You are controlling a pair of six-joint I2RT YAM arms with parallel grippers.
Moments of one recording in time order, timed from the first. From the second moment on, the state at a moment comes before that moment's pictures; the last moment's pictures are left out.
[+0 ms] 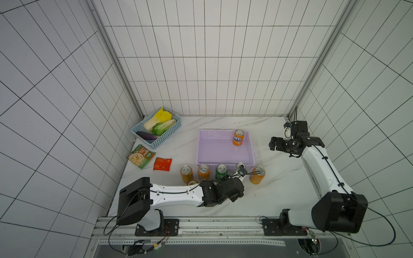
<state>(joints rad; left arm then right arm) -1.31 1.52 0.96 -0.19 -0.38 -0.30 0.03 1.35 1.20 -0.83 -0.09 0.08</state>
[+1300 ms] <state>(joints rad) -1.02 1.12 1.00 -0.39 -0.33 -0.26 0.04 1.35 1.20 -0.83 -0.13 0.08</state>
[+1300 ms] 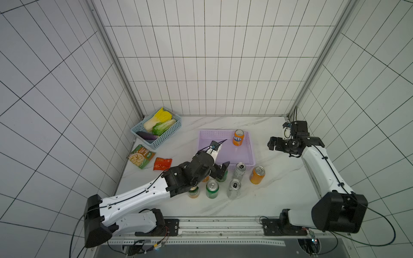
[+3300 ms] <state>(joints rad) -0.53 1.01 1.07 -0.62 -0.16 -0.22 0.45 2.16 1.87 -0.84 0.02 0.14</state>
